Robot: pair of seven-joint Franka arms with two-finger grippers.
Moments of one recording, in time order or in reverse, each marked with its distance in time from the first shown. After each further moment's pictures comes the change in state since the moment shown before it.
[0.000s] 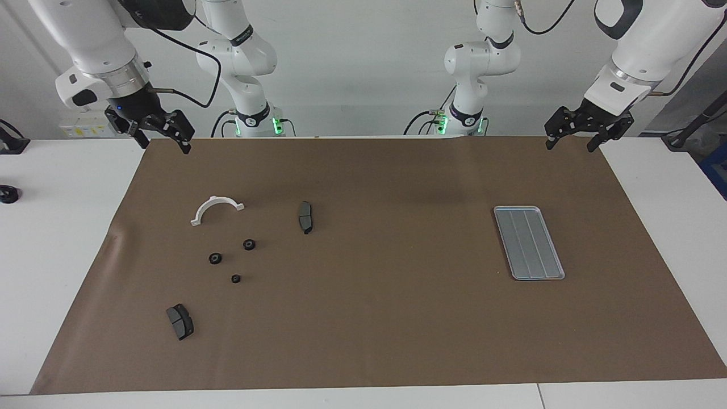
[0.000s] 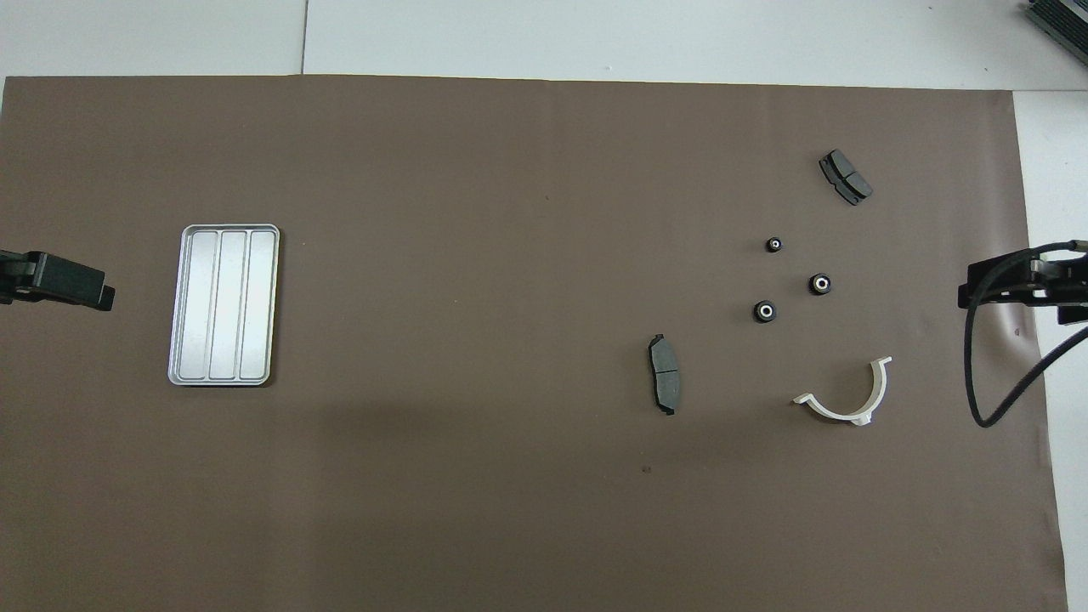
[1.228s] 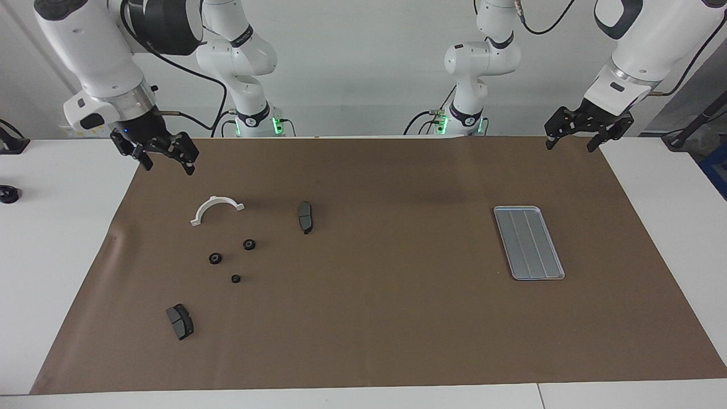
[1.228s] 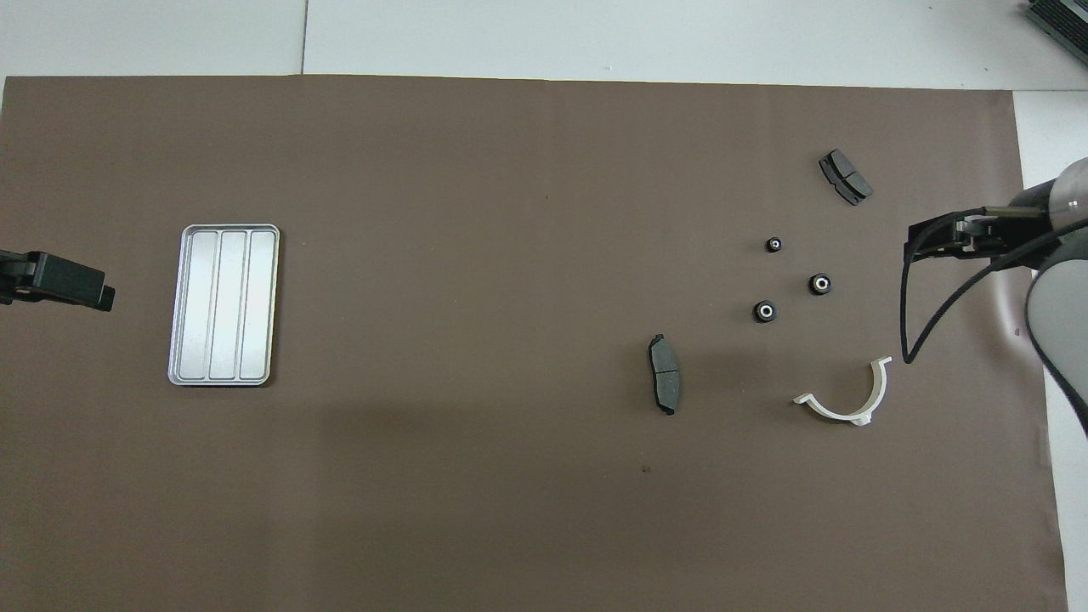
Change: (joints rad) left arm 0.000 0.000 0.000 0.000 0.000 0.000 0.000; right arm 0.004 0.153 0.003 -0.054 0.000 0.270 -0.084
